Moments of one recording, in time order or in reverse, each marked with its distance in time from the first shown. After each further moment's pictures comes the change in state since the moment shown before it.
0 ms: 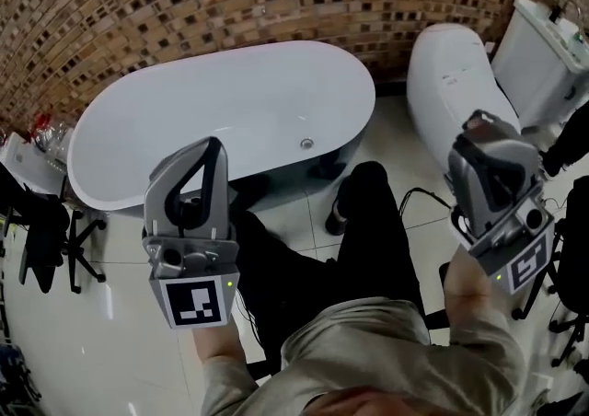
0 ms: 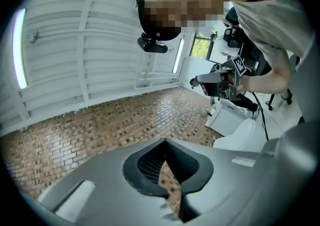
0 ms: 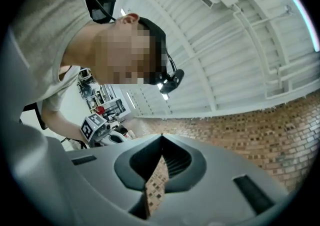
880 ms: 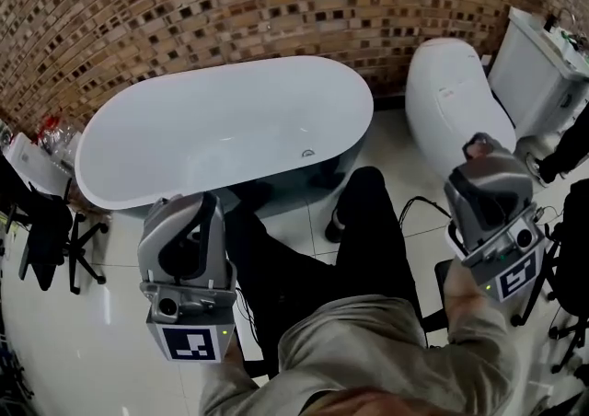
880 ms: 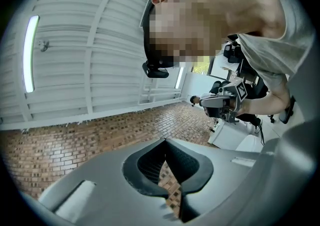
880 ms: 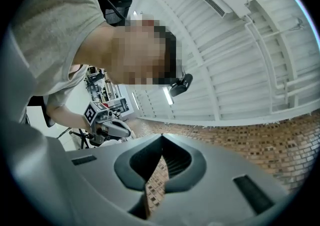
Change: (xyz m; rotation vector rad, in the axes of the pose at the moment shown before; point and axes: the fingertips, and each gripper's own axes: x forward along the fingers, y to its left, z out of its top) left arm -0.051 0.000 0.087 -0.005 -0.190 0.028; right arm -0.023 0.016 0.042 -0.115 -0.058 0.025
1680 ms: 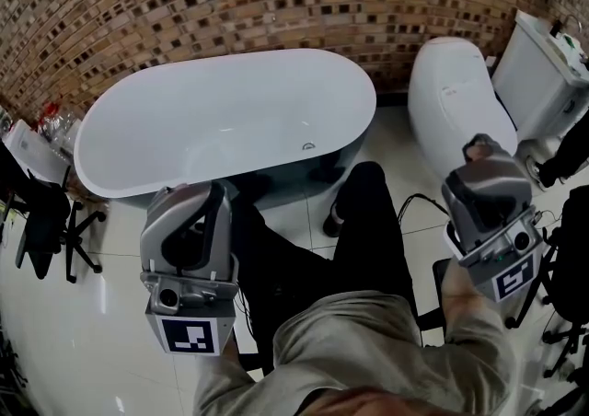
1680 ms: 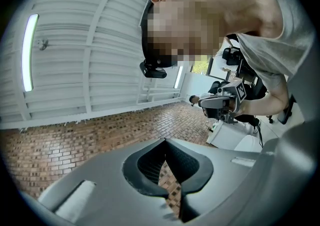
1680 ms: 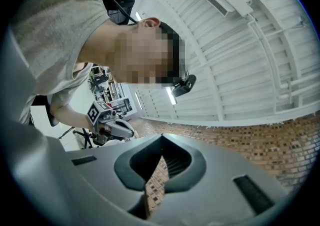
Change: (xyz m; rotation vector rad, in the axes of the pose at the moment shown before) left arm -0.002 -0.004 -0.001 -0.004 0.005 -0.011; right arm 0.004 0.012 0.000 -0.014 -0.001 0.043
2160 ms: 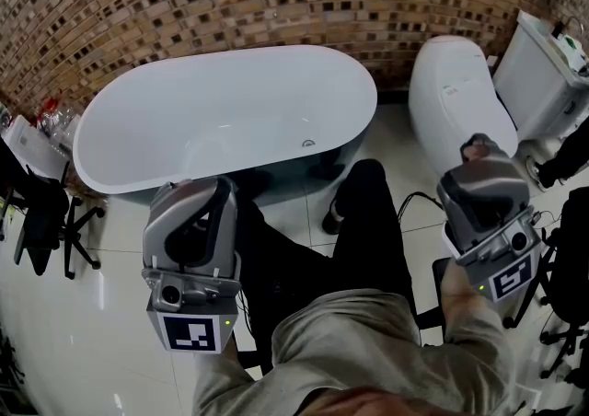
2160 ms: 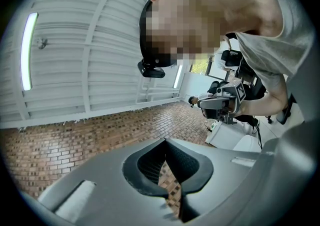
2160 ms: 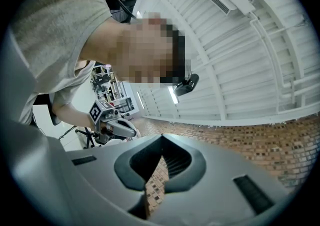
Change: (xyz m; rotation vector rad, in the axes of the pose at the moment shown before) left arm 0.002 -0.004 -0.003 -0.005 0.006 -0.012; right arm 0.004 0.006 -0.004 -0.005 0.010 0.025
